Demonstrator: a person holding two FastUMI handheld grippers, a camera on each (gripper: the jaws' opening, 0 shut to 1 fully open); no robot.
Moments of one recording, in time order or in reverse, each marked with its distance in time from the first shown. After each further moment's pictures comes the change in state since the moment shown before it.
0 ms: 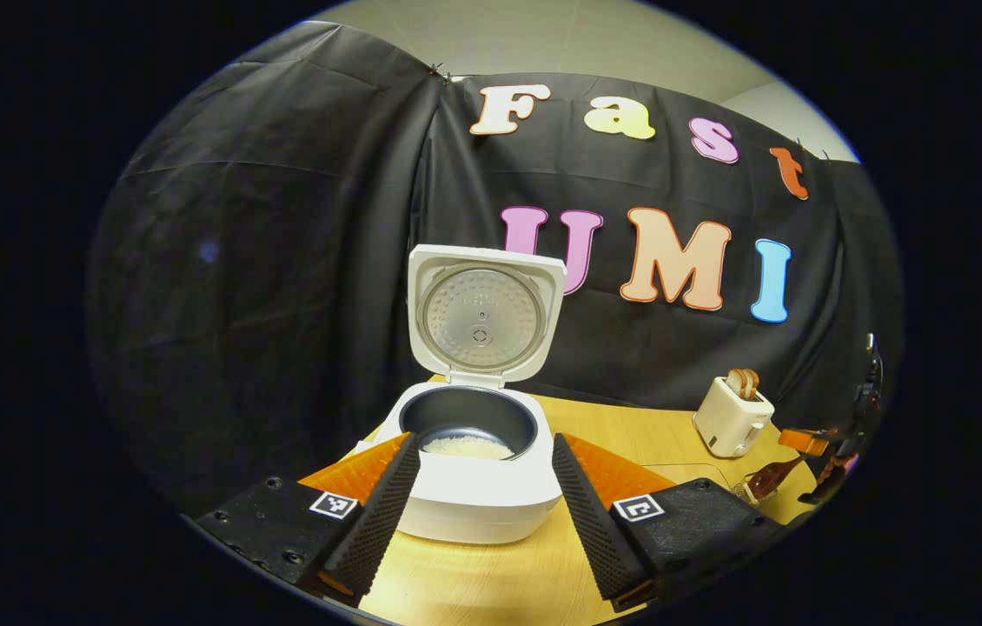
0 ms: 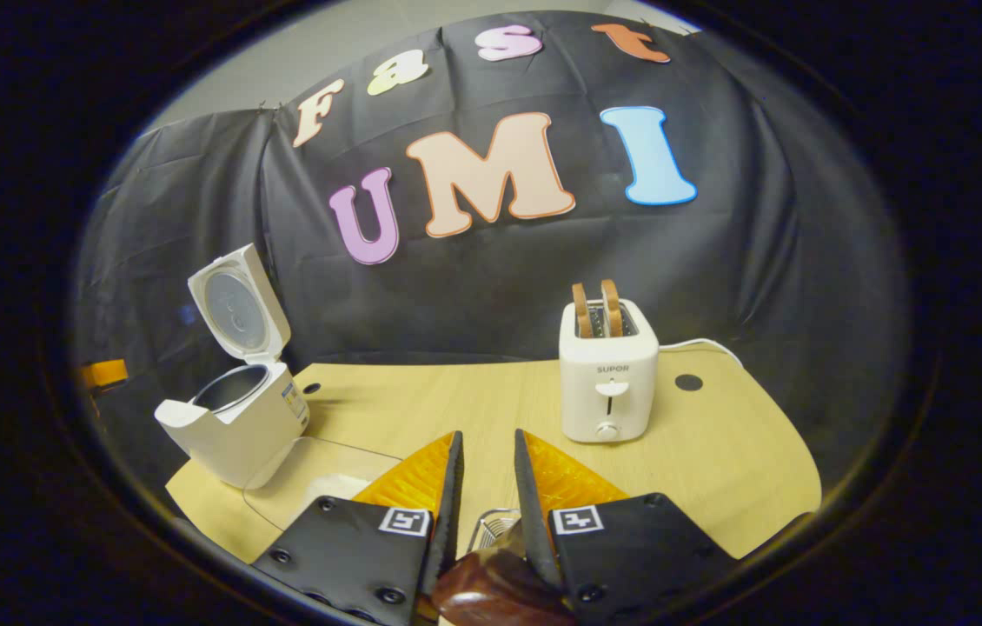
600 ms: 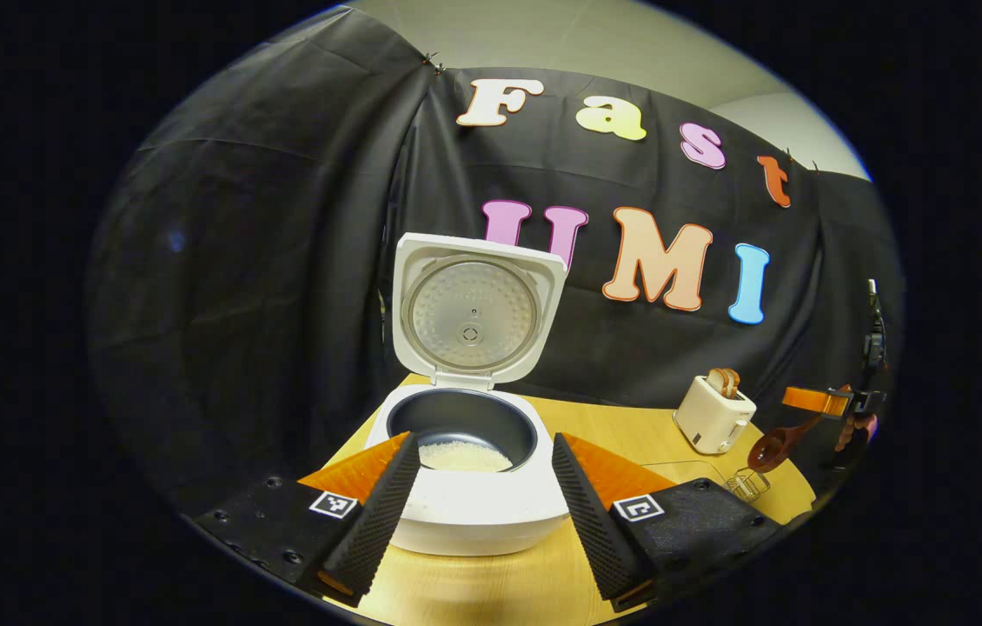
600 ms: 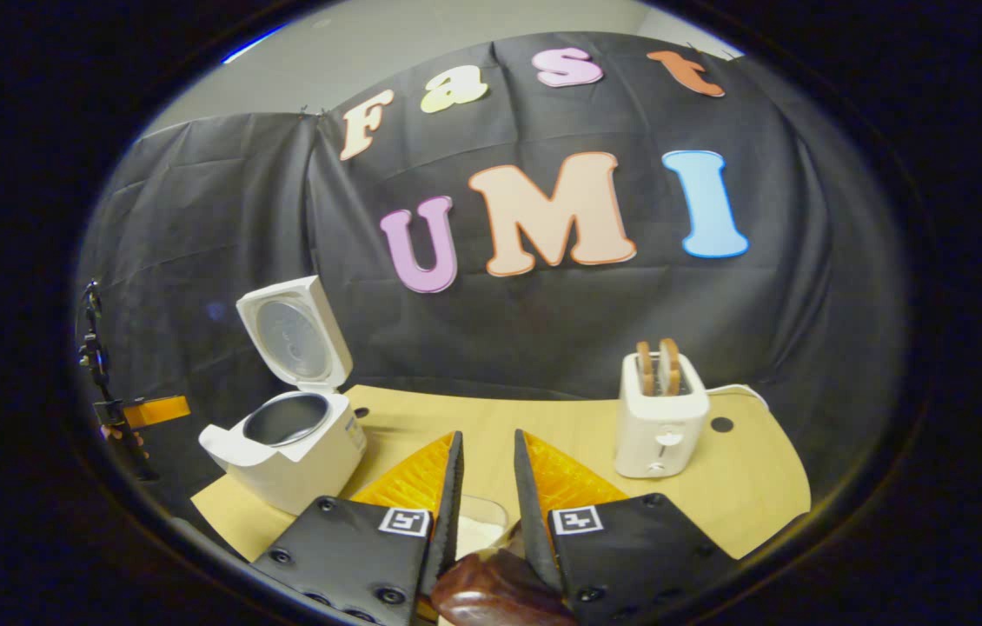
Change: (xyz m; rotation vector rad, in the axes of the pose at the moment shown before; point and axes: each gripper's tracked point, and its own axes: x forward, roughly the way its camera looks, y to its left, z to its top) left arm 0.028 0.025 -0.003 -0.024 0.020 -0.125; right arm -0.014 0.120 0.057 -0.049 -0.040 0.125
